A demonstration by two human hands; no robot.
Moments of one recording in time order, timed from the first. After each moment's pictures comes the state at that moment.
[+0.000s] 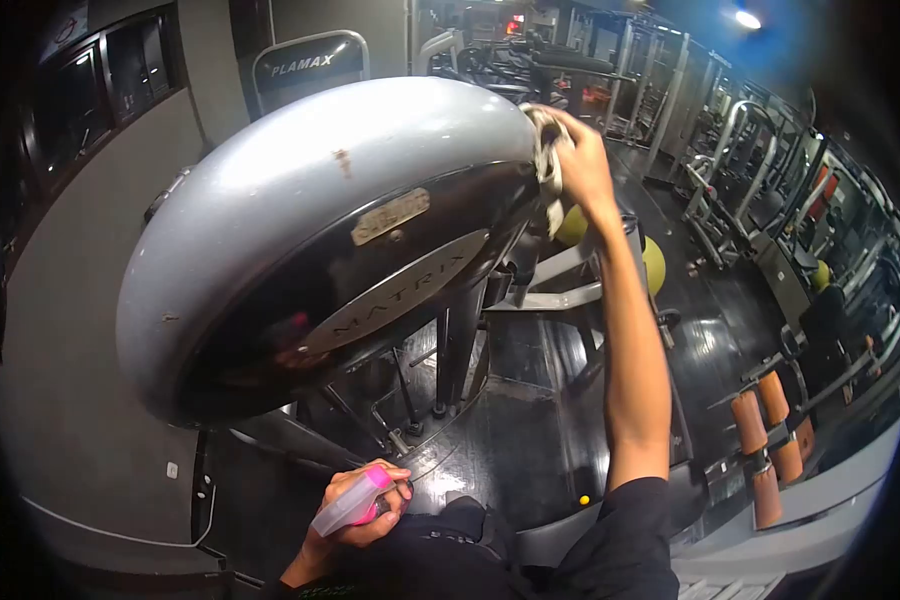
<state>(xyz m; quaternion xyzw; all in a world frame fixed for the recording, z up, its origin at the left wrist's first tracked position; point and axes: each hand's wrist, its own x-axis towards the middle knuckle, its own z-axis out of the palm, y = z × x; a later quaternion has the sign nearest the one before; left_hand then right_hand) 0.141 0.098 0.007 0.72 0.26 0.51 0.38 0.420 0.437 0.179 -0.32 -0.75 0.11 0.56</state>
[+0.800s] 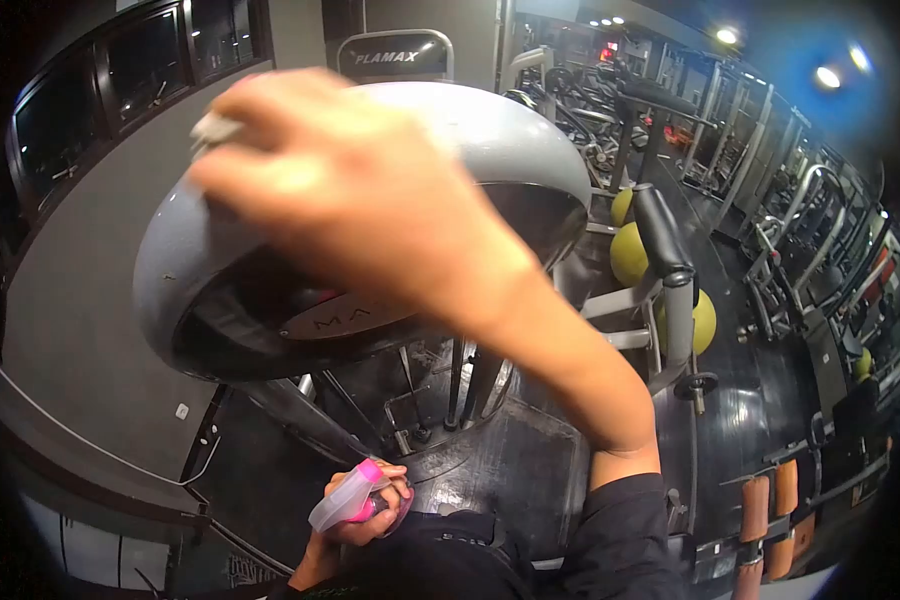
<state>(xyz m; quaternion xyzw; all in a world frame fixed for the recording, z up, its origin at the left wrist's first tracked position) 0.196 0.092 0.004 0.67 0.36 0.58 0.29 0.262 0.284 0.251 0.15 -0.78 -0.17 0.59</state>
